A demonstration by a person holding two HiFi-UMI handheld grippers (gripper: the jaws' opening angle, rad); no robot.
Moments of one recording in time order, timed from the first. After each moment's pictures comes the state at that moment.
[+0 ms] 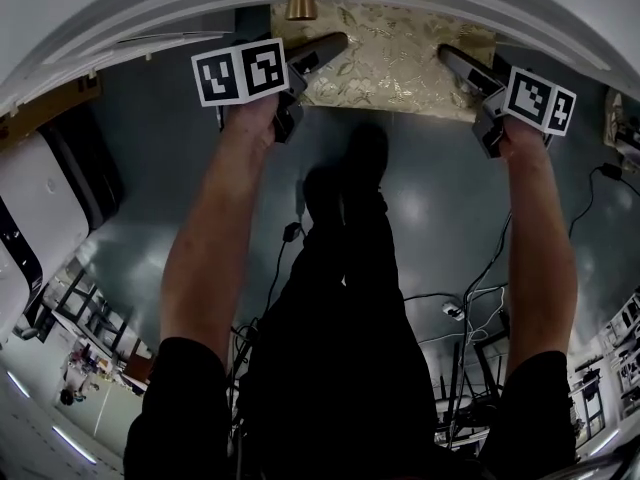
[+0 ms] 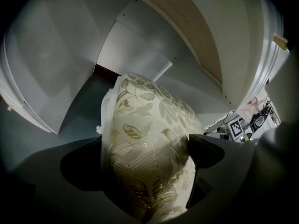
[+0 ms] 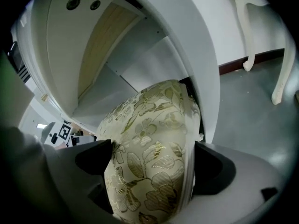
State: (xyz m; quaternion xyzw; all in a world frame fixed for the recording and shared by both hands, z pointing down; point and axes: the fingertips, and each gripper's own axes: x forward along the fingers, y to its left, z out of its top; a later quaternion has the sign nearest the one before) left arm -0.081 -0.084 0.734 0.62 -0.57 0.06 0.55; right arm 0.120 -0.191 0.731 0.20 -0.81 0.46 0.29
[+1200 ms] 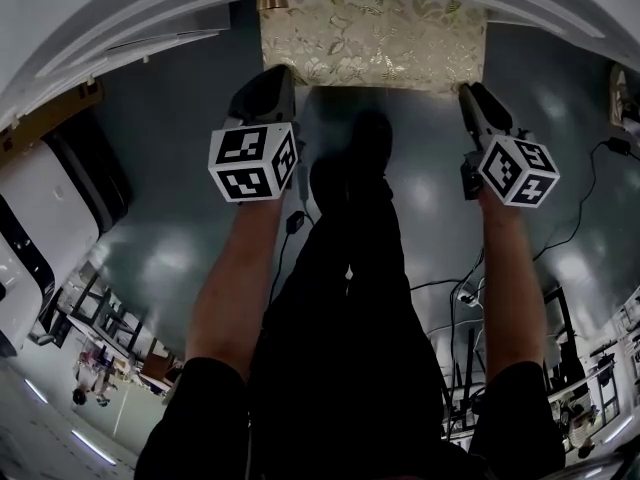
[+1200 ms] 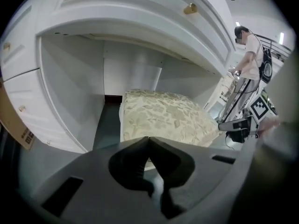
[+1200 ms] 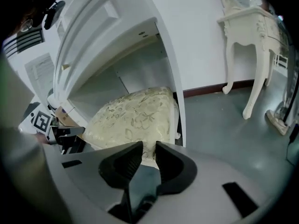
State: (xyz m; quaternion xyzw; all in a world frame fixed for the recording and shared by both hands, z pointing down) left arm -0.065 0.004 0.688 0.61 -0.67 0.19 0.37; right arm 0.196 -0.108 0.702 0.32 -0.83 0.34 0.30
